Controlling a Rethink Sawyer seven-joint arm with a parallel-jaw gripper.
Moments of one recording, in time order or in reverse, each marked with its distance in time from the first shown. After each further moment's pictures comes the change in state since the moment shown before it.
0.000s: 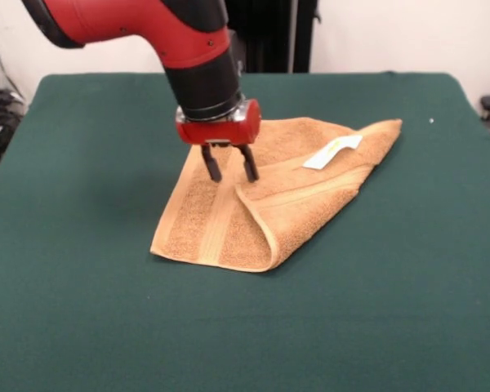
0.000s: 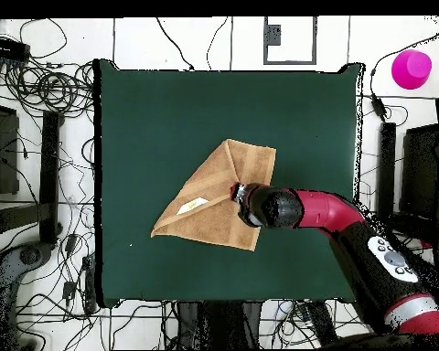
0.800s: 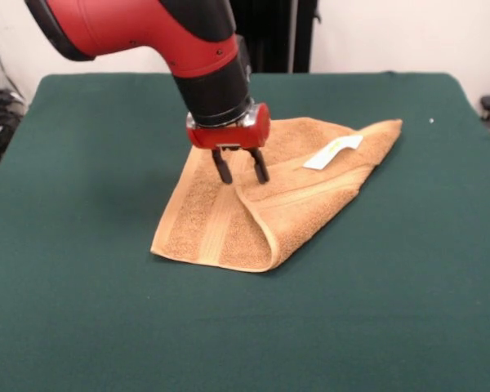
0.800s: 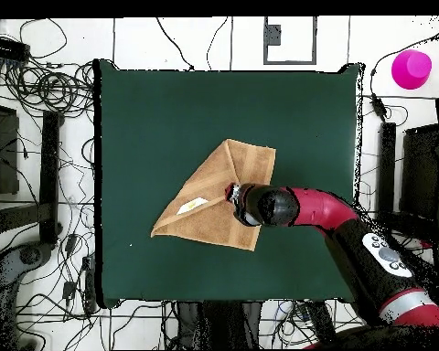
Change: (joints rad) arm -0.003 0.028 0.016 -0.010 0.005 0.022 0.000
